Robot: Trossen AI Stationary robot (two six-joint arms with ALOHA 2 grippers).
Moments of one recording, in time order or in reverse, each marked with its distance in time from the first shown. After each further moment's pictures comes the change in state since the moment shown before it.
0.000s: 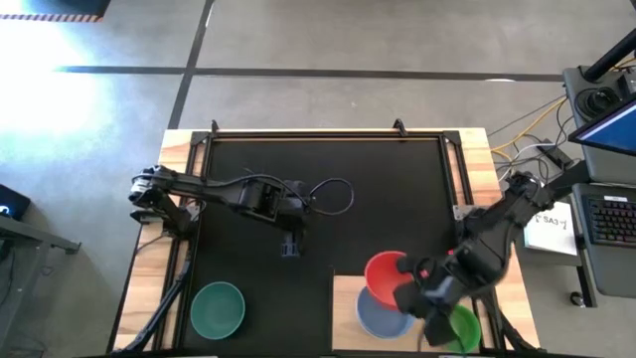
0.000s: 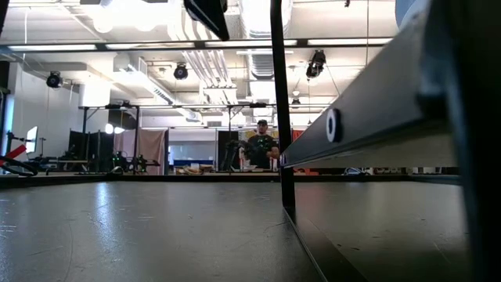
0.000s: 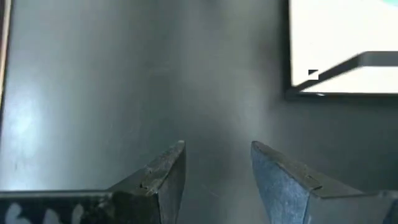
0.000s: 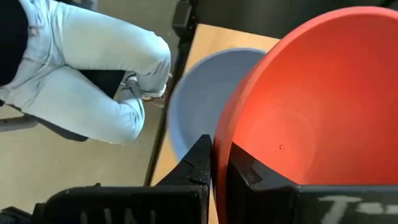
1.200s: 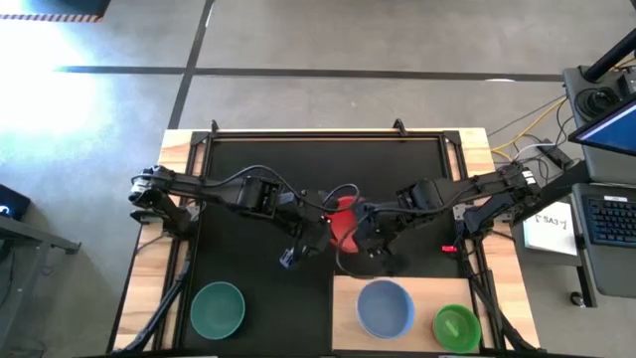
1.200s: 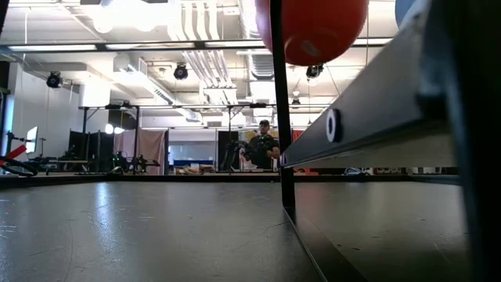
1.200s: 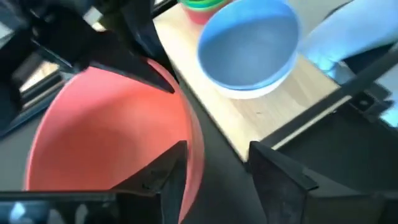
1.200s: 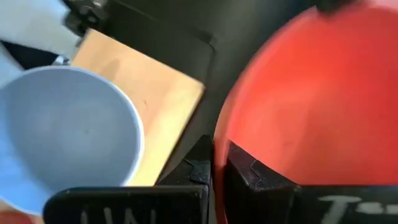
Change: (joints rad) left arm -0.005 0.000 0.025 0.319 0.307 0.540; right arm -0.473 0.033 0.000 0.010 -0.141 -0.685
